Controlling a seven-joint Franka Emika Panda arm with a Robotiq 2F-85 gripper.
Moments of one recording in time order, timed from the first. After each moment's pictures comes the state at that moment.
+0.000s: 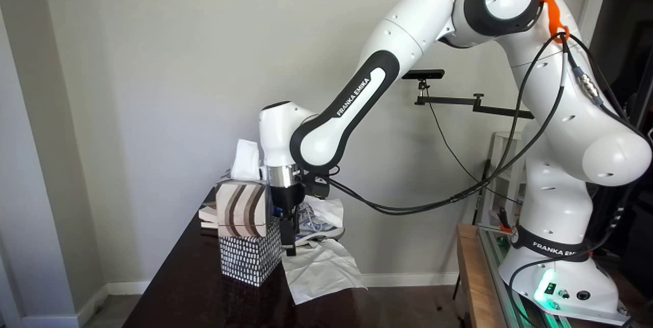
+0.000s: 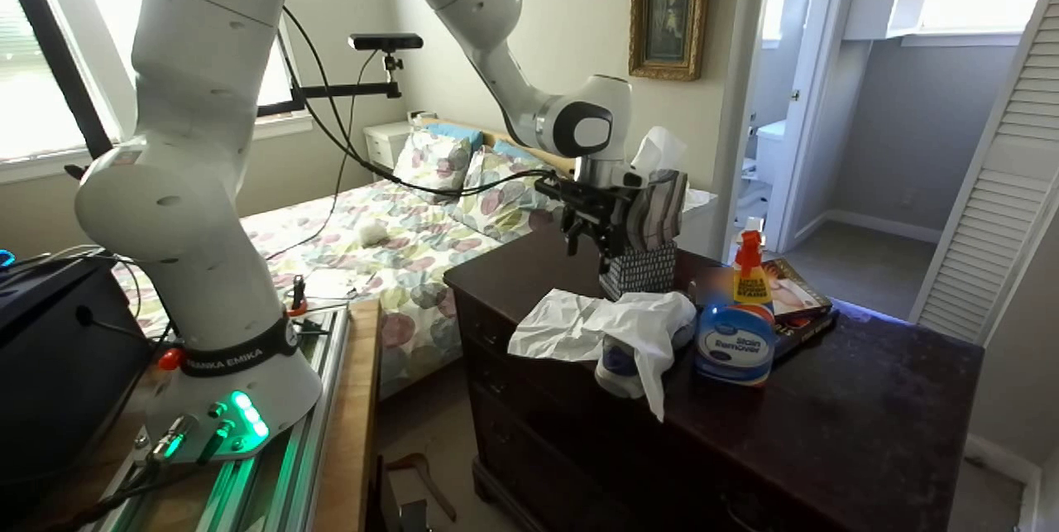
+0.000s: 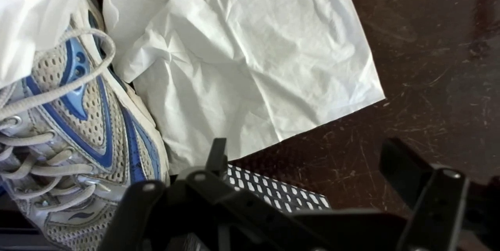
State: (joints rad) arm 0.15 0.48 0.13 -2.00 -0.11 2.37 -0.02
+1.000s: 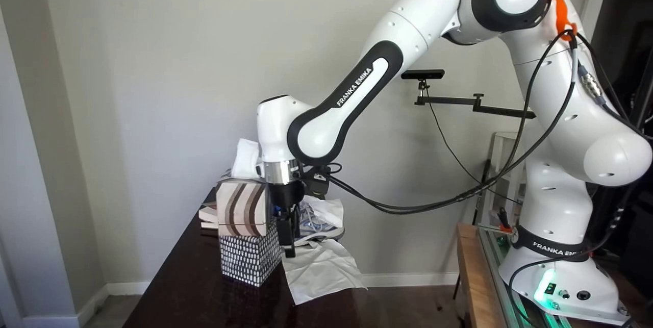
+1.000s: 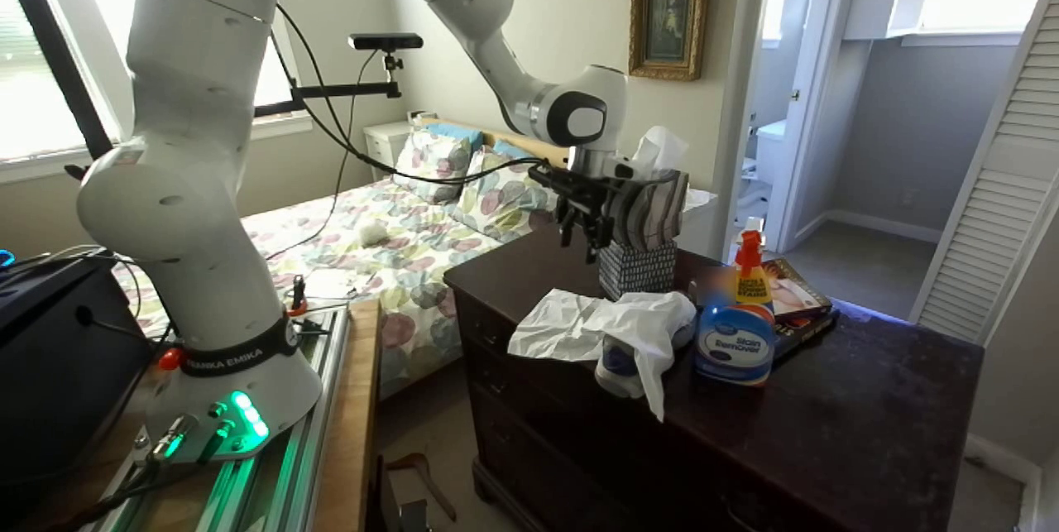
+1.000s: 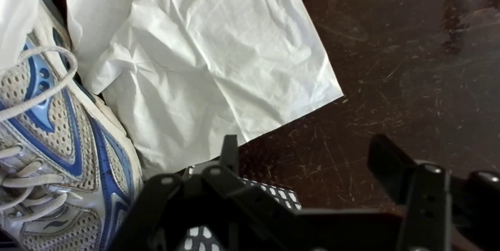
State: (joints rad) arm 0.16 0.45 0.14 -2.00 -0.05 2.32 0.02
